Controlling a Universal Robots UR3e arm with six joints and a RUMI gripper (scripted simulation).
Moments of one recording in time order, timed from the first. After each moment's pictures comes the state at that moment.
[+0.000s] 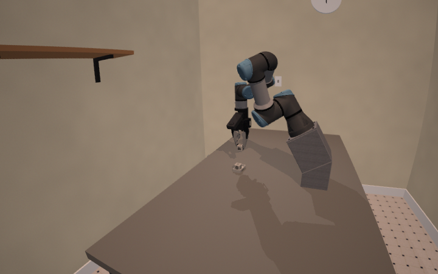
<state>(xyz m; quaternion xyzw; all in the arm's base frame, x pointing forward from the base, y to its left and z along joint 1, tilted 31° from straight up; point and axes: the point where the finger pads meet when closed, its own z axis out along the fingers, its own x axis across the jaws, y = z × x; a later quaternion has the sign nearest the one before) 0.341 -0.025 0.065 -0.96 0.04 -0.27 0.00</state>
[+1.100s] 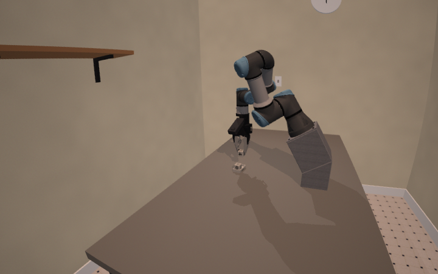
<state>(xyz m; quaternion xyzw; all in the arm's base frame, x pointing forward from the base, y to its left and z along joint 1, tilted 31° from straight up) 0.349 -0.019 0.036 -0.96 0.04 -0.26 0.02</state>
